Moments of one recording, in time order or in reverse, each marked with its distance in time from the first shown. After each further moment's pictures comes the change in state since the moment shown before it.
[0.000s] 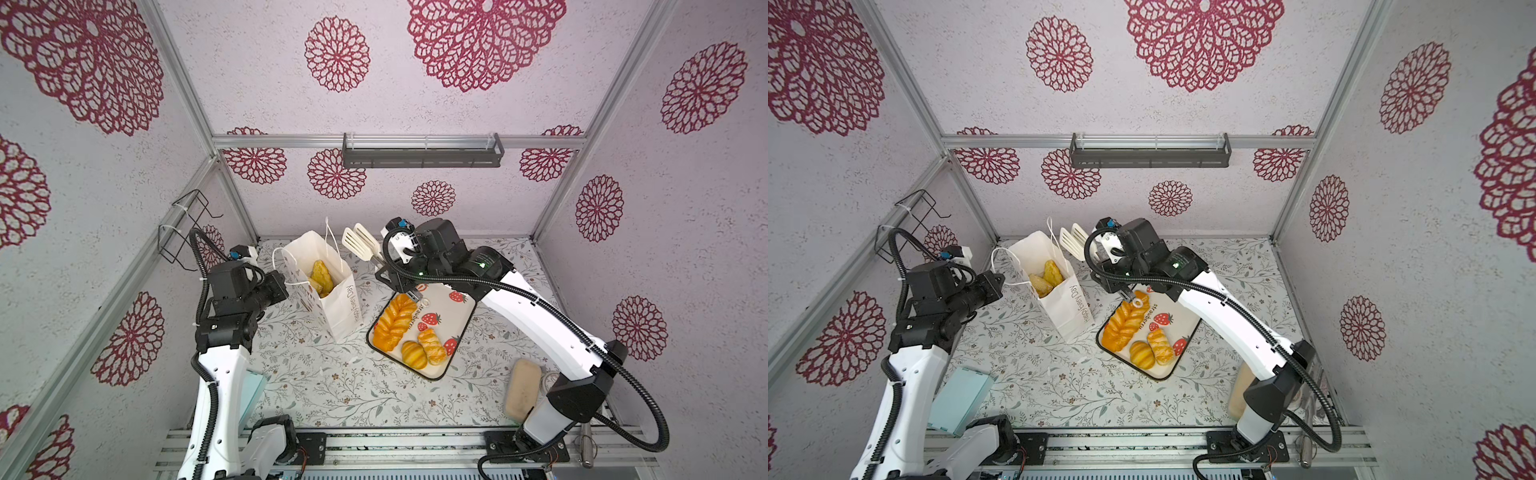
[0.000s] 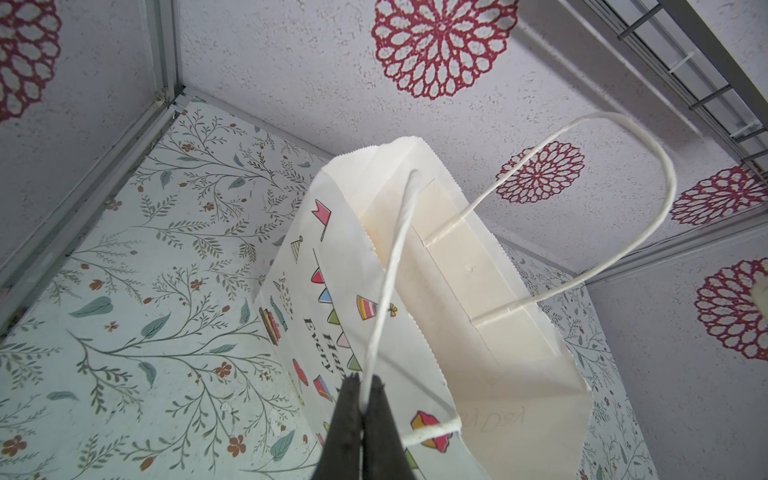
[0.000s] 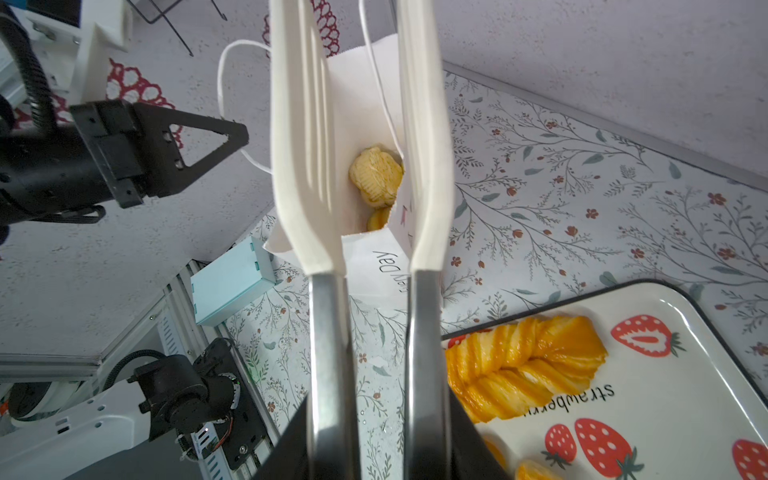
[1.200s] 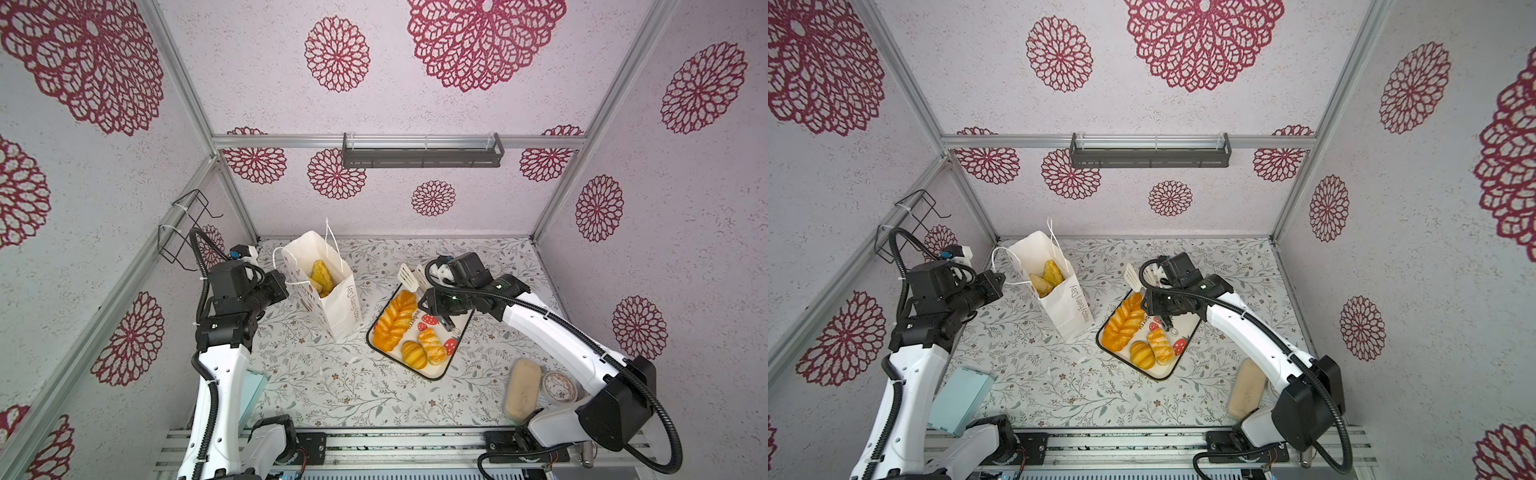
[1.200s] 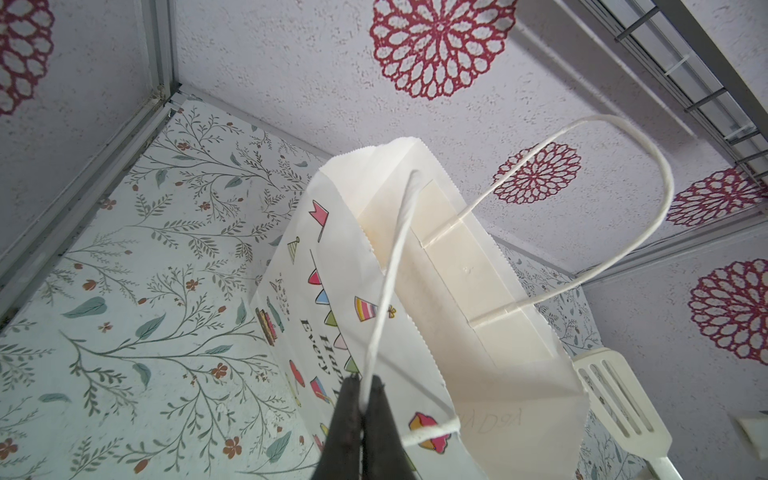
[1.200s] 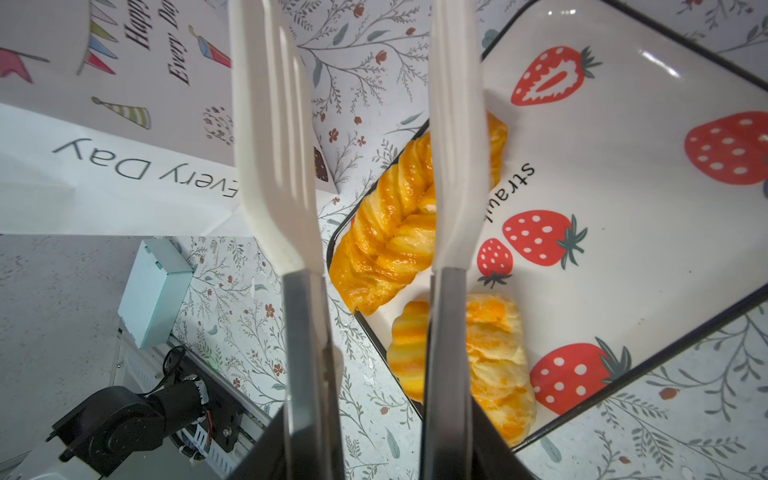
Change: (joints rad) left arm 0.000 0.005 0.000 0.006 0.009 -0.005; right arm -0.217 -0.196 -0.584 0.084 -0.063 0.253
